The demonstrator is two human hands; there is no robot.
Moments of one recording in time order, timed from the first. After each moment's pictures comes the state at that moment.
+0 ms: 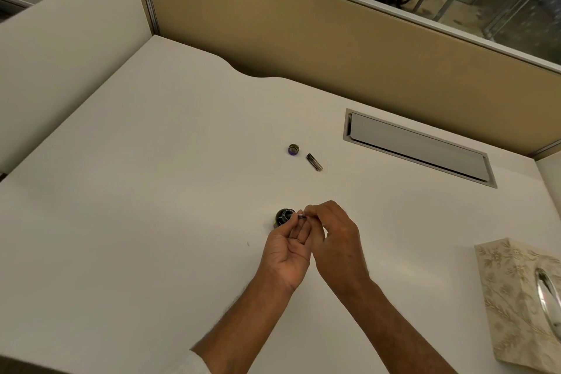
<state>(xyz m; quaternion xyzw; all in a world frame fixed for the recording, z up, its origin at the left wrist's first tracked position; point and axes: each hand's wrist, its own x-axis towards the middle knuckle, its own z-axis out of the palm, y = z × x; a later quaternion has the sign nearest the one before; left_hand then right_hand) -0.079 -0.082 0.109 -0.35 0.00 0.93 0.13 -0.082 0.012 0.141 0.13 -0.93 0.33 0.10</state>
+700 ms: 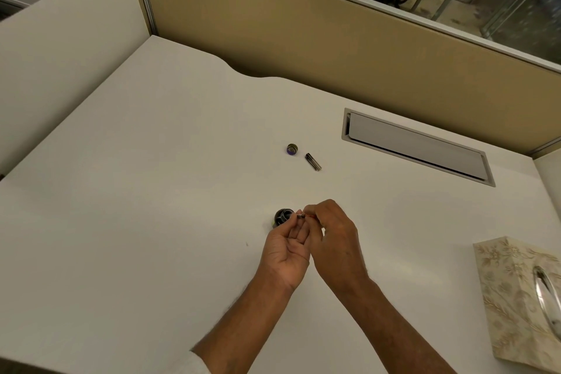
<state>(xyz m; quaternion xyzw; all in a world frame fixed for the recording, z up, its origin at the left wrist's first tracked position) -0.079 -0.081 0.109 -0.36 -0.01 0.92 0.14 -0.085 0.011 0.140 0.10 -0.93 0.33 0.08</state>
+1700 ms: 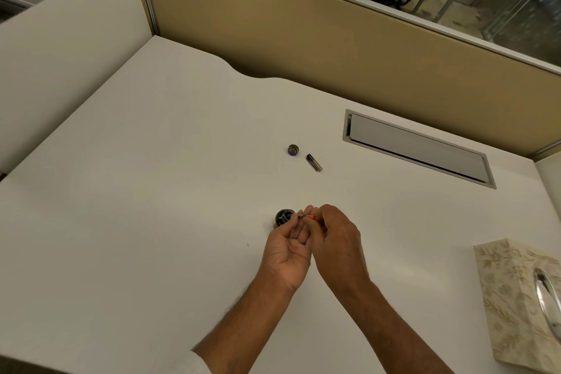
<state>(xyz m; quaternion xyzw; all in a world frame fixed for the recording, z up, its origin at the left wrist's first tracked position) -0.078 -0.082 0.111 -0.35 -0.02 0.93 0.14 -0.080 0.011 0.139 0.03 -0.94 0.35 0.04</state>
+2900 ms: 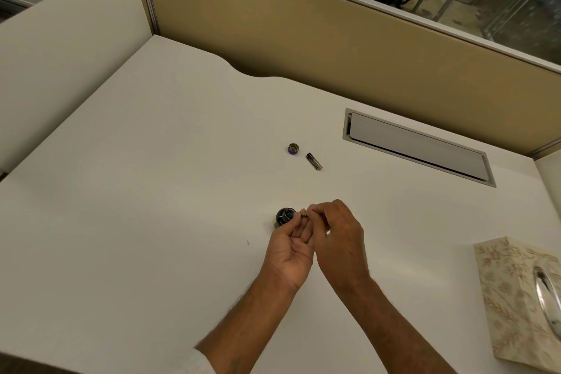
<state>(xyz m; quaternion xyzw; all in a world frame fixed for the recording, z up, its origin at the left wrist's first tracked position) -0.078 -0.077 0.108 -0.35 -0.03 0.93 0.13 -0.083 0.012 0.140 0.08 -0.93 0.34 0.12</state>
